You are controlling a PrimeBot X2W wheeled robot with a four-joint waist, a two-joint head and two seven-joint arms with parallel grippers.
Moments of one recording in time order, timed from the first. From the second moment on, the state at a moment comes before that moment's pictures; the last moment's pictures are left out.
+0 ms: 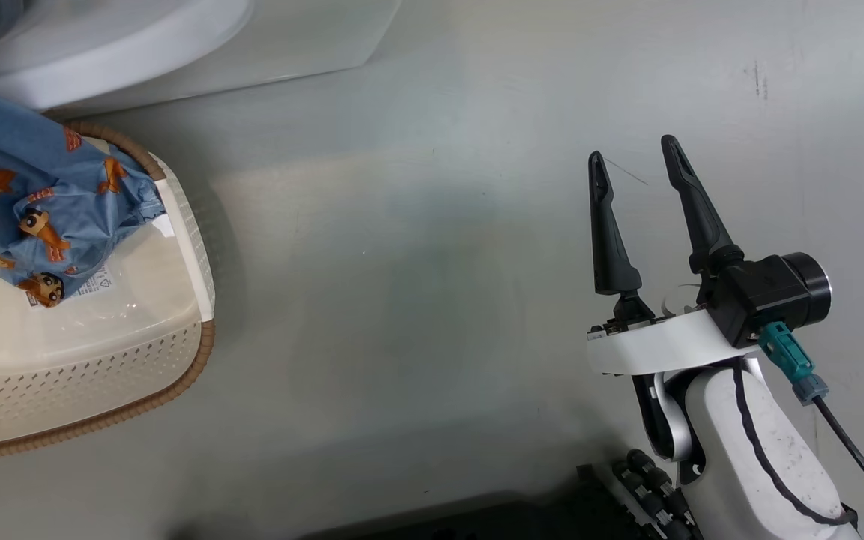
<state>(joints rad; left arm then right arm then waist) -1.12 0.51 -0.18 0.55 -0.54 -0.13 0.21 -0.31 -0.06 0.39 0.00 0.19 -0.10 -0.25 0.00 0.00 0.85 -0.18</state>
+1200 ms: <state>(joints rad) -1.30 0.51 -0.27 0.68 -0.46 -0.13 -0.16 -0.36 -0.06 0.42 0.02 0.22 -0.12 -0.25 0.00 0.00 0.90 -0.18</state>
